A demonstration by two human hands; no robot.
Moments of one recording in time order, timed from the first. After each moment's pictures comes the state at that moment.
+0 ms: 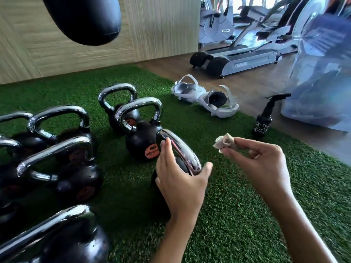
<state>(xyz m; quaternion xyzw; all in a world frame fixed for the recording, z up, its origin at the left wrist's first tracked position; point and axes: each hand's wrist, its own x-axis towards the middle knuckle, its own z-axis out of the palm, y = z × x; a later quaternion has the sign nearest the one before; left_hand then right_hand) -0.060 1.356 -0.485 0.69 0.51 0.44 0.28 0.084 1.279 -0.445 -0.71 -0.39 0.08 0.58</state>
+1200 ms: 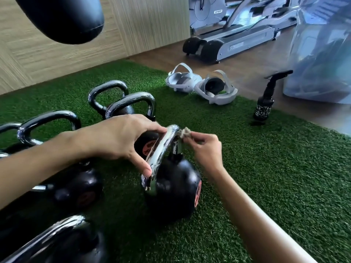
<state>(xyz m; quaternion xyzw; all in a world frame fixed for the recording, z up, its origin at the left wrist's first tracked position) -0.120 1.503 -0.362 0.97 0.19 -0.10 0.10 0.064 1.401 -0.522 -0.68 -0.31 0.21 0.63</state>
